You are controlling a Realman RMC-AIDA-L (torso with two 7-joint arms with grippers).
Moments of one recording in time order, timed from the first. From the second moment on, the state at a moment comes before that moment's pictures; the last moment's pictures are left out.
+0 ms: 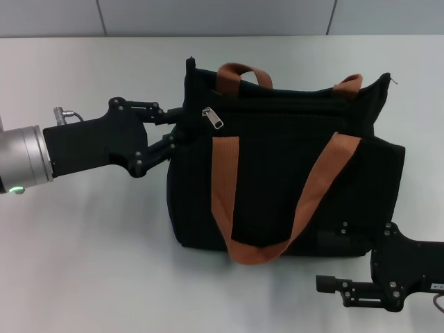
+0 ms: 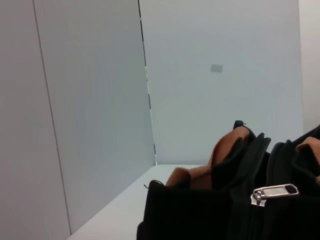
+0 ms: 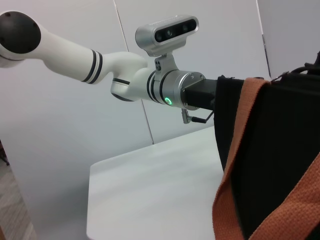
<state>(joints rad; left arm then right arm) -0.54 -2.05 0.75 0.52 1.81 1.55 -0.92 0.35 2.06 -0.72 -0.51 -2.02 -1.81 1.02</state>
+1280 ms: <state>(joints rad) -0.51 -2.07 0.74 0.50 1.72 1.61 -0.87 0.63 2.02 -0.65 -0.66 -1.80 -1.96 1.92</state>
